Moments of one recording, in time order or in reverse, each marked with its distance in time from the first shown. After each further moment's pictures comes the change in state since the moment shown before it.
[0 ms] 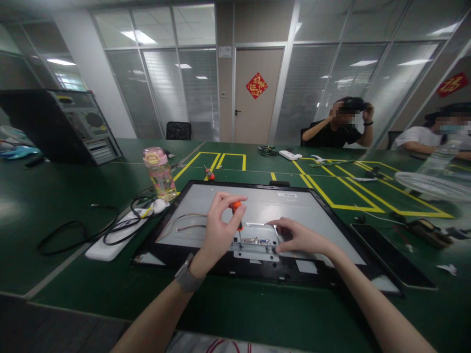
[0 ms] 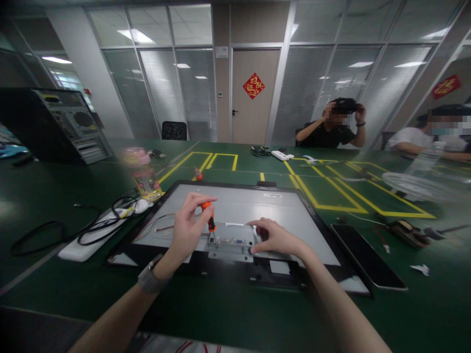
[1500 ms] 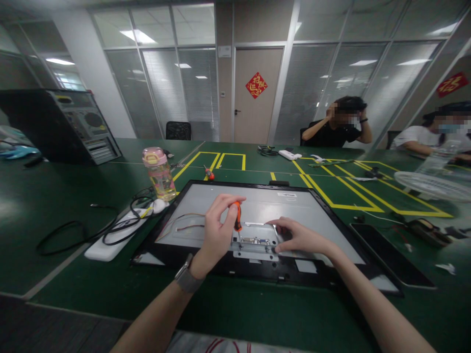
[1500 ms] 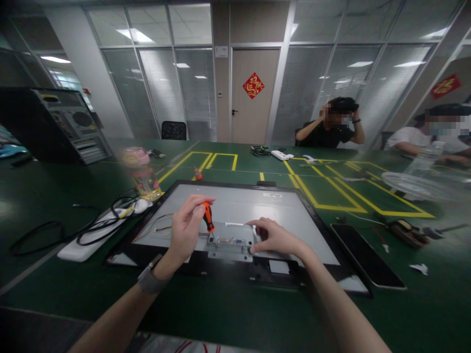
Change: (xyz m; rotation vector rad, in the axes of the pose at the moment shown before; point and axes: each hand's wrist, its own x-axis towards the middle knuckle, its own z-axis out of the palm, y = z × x) left_hand -0.002 0.004 -0.001 -0.040 -0.015 0.009; right_hand 0.000 0.001 0.000 0.001 0.004 -0.002
